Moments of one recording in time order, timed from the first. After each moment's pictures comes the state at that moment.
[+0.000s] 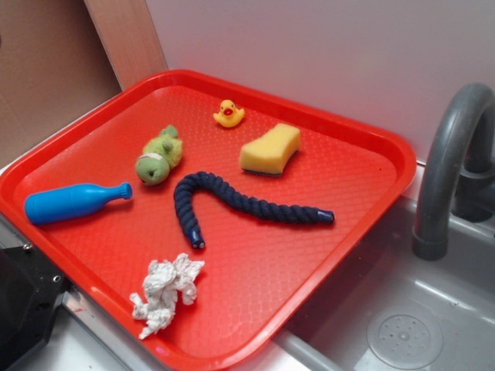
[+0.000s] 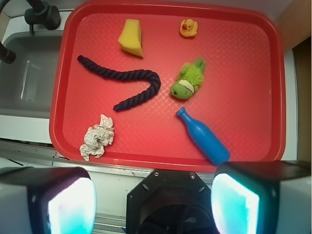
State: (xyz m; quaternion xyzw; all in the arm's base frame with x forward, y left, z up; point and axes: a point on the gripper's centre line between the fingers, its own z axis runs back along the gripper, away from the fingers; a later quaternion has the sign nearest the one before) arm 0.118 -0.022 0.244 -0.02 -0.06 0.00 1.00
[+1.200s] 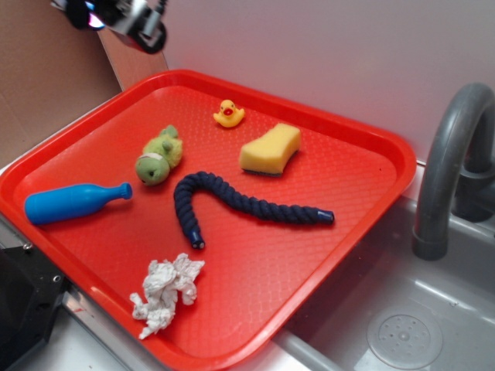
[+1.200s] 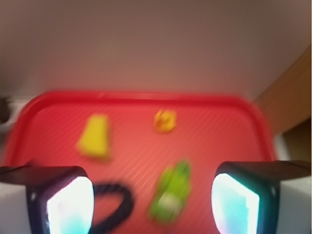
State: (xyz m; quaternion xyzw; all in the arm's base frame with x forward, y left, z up) arm 0.241 0.002 0.179 0.09 -0.26 0.04 0.96
